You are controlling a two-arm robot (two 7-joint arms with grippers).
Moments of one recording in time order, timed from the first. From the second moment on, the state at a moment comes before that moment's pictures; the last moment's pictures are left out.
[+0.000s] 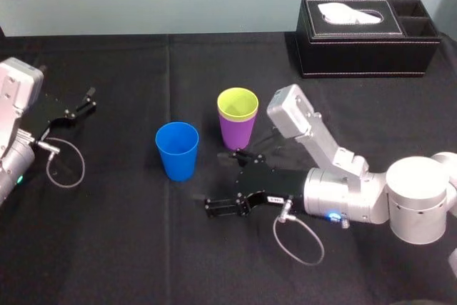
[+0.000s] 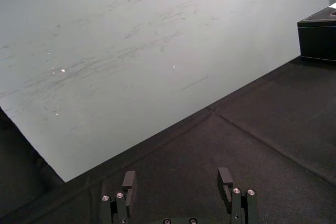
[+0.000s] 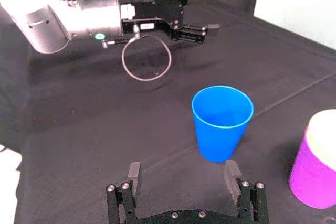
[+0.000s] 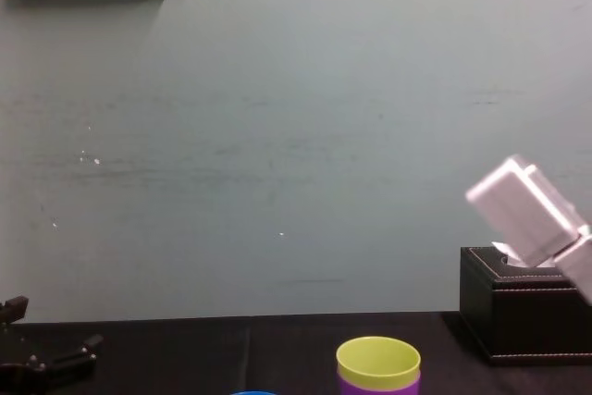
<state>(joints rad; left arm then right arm) -0.20 0.60 0.45 -1.41 -0.25 -0.12 0.03 0.24 0.56 -0.61 -1.66 0.40 0.28 0.56</state>
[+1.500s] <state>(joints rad) -0.20 0.60 0.45 -1.41 -0.25 -0.12 0.03 0.38 0.40 -0.68 -1.44 0.35 0.27 0.55</state>
